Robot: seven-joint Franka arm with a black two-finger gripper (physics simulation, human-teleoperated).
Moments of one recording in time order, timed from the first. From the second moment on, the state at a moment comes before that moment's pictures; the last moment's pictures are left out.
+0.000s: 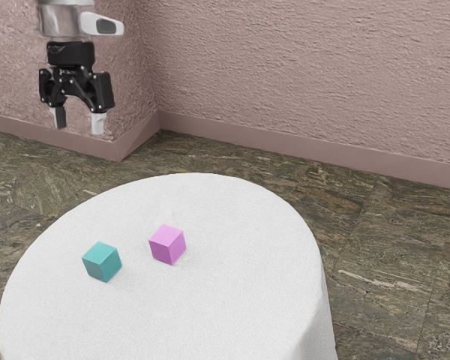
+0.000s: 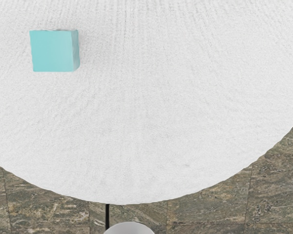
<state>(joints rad) -0.01 -0.02 0.01 -1.42 -0.05 1.04 -0.01</state>
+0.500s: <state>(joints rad) 0.11 -0.19 0.00 -2.16 0.01 1.84 -0.04</state>
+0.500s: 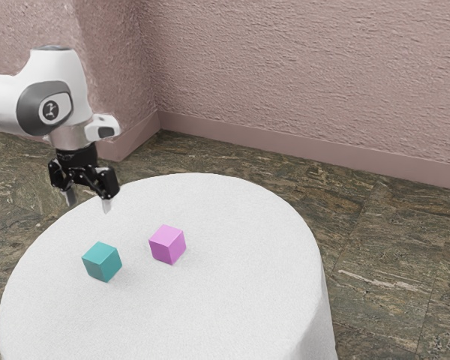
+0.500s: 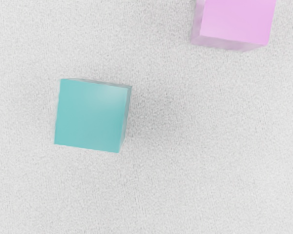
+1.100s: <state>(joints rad) 0.21 -0.12 0.00 -2.40 0.02 2.24 0.07</state>
